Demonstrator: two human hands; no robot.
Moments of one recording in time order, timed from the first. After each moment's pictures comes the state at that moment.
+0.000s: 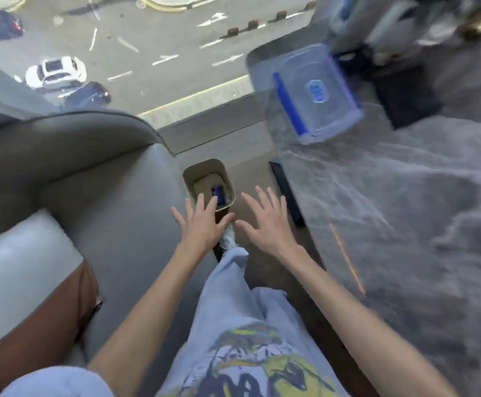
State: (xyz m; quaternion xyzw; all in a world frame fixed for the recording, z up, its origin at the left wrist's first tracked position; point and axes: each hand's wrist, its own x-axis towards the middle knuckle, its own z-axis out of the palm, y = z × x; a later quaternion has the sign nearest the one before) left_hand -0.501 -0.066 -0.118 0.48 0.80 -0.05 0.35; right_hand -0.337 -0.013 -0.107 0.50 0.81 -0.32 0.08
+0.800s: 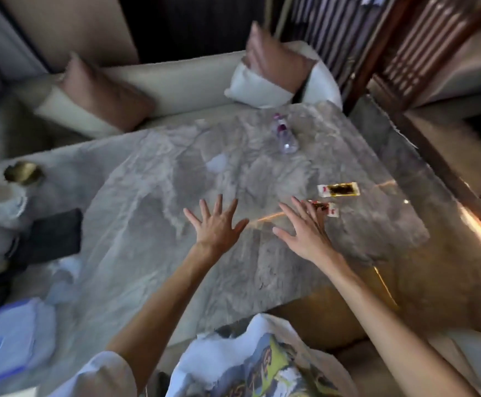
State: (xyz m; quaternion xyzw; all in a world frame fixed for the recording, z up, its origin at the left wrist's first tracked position) left_hand 0.010 -0.047 0.058 0.95 0.22 -0.13 0.16; right_hand 0.099 -0.254 0.040 0.94 0.28 -0.13 -0.15
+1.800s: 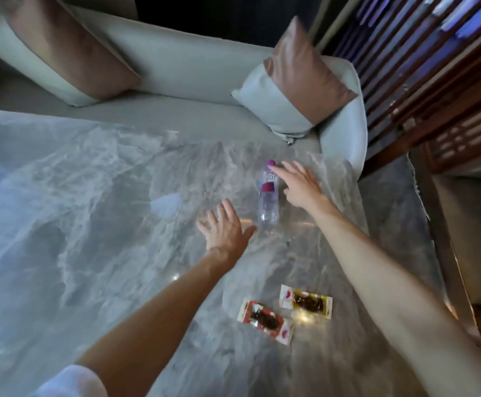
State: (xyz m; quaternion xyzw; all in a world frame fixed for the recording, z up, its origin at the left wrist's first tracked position) left_hand 0.359 -0.061 -0.016 0.86 0.41 -0.13 0.28; right_hand 0.570 -0.119 -0.004 0.87 0.46 -0.17 0.07
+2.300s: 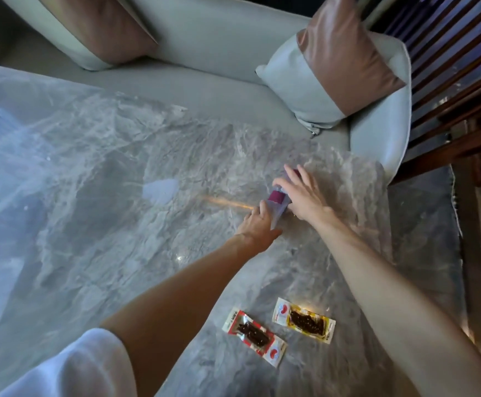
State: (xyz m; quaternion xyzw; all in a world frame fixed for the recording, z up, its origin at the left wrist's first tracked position) left_hand 0.438 -0.077 -0.070 0.82 0.34 -0.18 0.43; right_hand 0.595 -0.124 -0.085 0.83 0.51 -0.21 0.06
